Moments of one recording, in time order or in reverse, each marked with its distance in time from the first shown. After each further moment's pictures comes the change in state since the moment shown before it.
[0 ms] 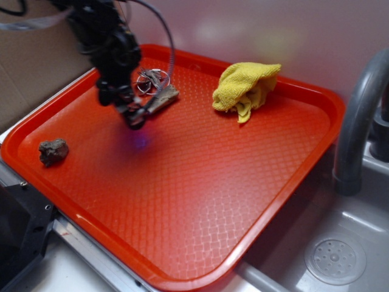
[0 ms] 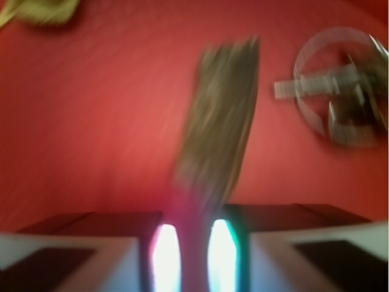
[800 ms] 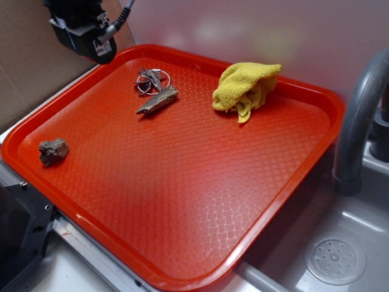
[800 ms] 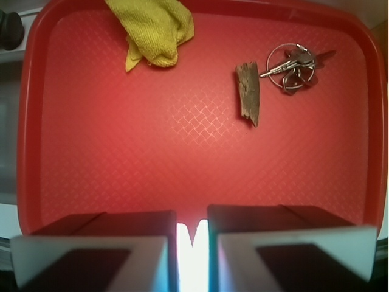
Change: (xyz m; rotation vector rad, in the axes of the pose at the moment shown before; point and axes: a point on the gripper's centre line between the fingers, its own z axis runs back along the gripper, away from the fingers) arm -0.001 -0.056 0.118 0.019 0.070 0.200
